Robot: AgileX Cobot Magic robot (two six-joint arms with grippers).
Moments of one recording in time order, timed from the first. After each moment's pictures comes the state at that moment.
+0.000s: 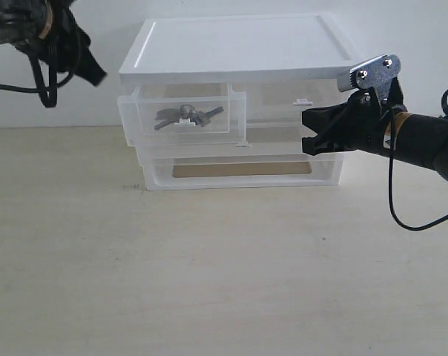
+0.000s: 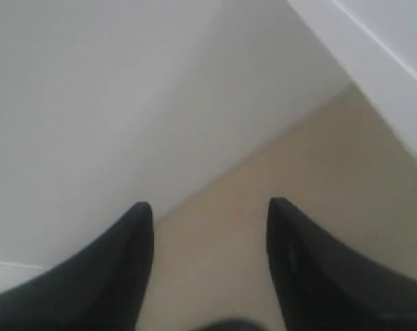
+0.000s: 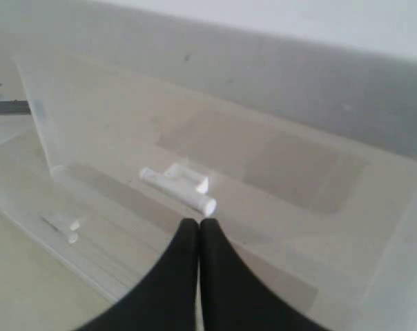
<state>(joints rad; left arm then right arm) -0.49 1.67 -1.36 1.12 0.69 -0.52 0.12 1.93 -0.97 -0.74 -0.77 0.45</state>
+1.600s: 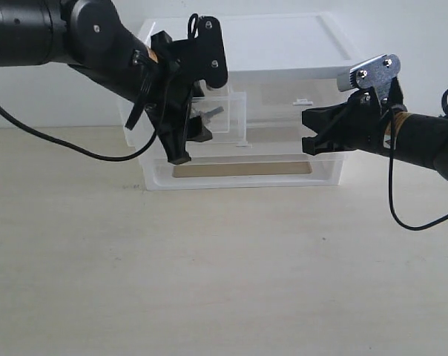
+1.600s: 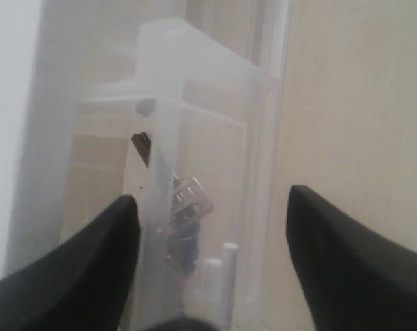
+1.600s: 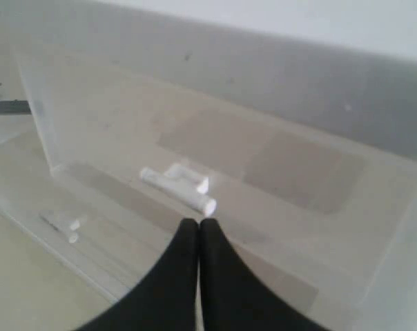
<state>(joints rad) -0.55 1.87 -1.47 -0.11 0.48 1.08 0.12 1.93 -0.97 -0.74 -0.77 0.46</state>
